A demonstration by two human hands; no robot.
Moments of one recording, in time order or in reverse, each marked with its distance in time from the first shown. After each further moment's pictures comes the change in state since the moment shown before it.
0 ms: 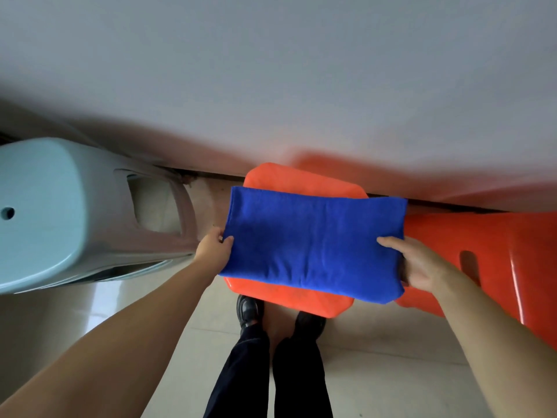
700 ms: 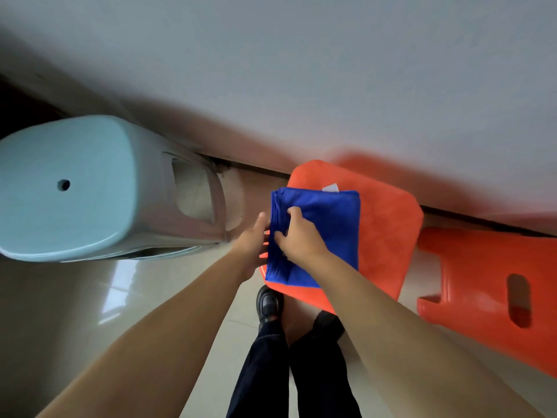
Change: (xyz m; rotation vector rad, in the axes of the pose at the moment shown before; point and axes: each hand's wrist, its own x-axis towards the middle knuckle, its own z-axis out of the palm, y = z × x) left_hand -0.008 -0.001 -0.015 -0.663 -0.281 -0.210; right_hand 0.041 0.028 0.247 -1.090 0.020 -0.430
